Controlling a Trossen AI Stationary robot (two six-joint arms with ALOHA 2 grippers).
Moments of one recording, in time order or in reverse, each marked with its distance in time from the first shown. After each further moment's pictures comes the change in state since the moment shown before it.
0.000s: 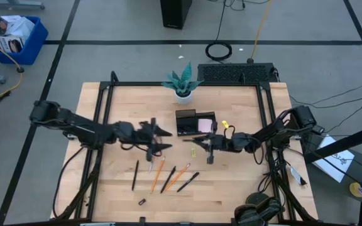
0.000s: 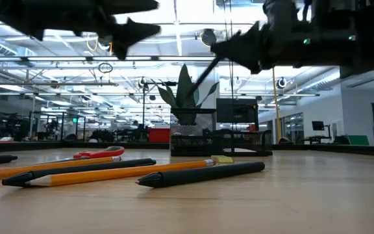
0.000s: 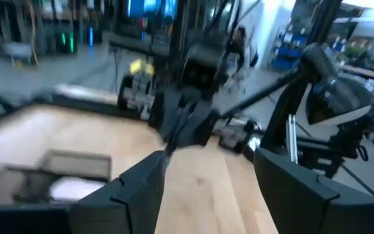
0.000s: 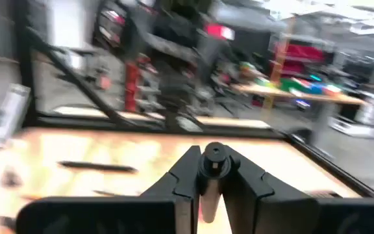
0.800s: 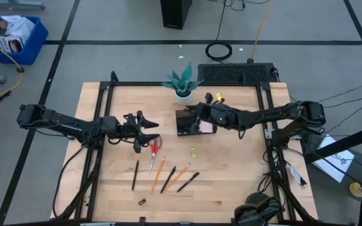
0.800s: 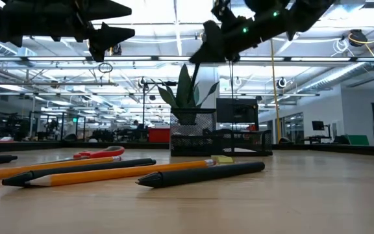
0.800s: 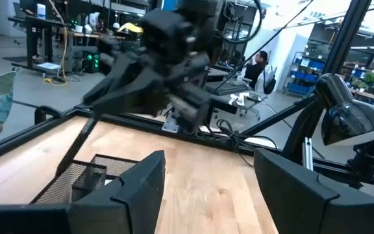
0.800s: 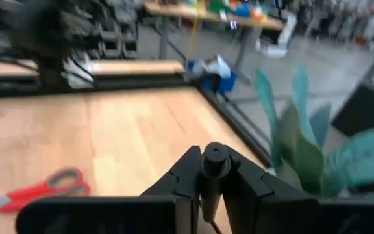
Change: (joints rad) left arm 0.067 -0.267 -0.158 -0.037 -0.023 -0.024; right arm -0.302 -0.151 0.432 -0.924 0.004 0.062
